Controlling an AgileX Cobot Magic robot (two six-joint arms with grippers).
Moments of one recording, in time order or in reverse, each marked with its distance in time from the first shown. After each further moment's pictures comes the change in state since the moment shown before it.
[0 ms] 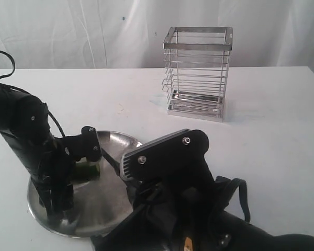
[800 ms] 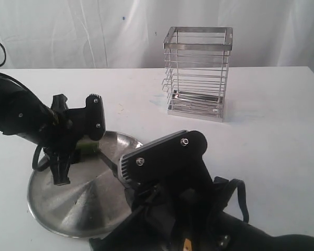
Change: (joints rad) left arm 0.000 -0.073 0.000 0.234 -0.307 0.000; right arm 0.000 0.000 0.000 -0.002 -0.012 0.000
